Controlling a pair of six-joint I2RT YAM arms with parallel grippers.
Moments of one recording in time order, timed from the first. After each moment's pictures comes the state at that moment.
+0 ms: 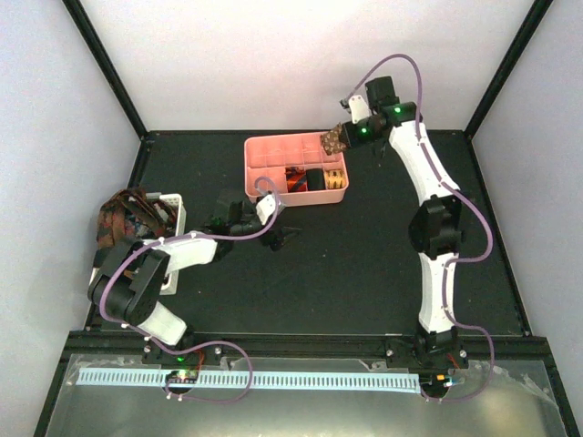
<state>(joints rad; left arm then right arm) -0.45 1.55 0.66 0.42 0.62 0.15 0.26 2.15 2.23 -0.99 -0.35 -0.09</state>
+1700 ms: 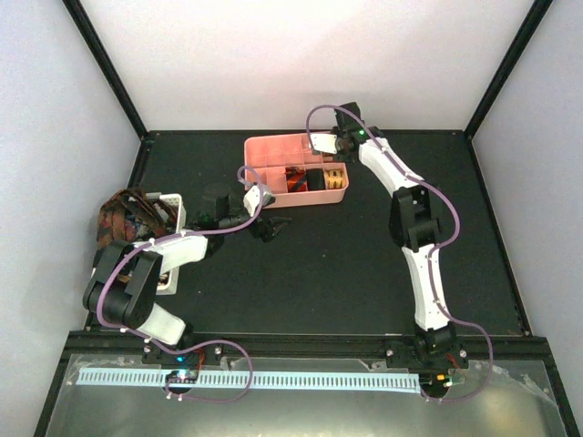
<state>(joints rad) -0.34 1.51 0.66 0.44 0.70 0.07 0.35 2.37 2.17 -0.63 0.04 -1.30</state>
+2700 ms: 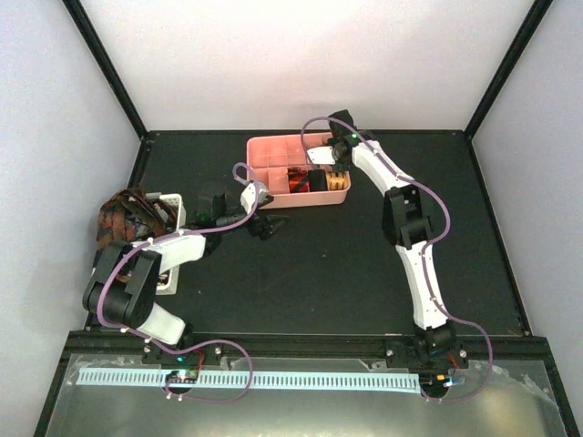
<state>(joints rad) -0.31 1.51 0.66 0.46 0.74 0.03 0.37 2.48 2.25 -0.72 0.10 -1.44</state>
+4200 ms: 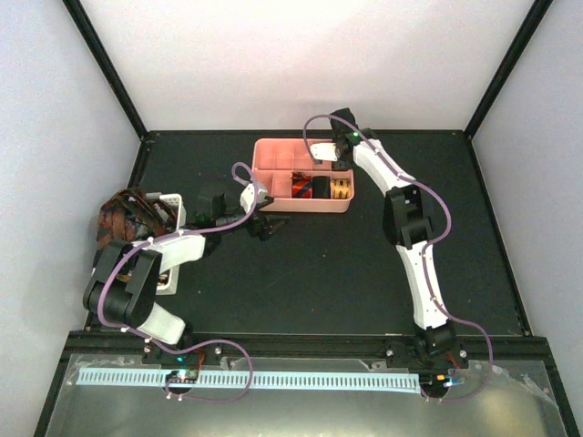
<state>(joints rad) -0.31 1.51 0.65 0.47 0.77 0.00 0.36 2.47 2.26 -0.75 0.18 -1.36</state>
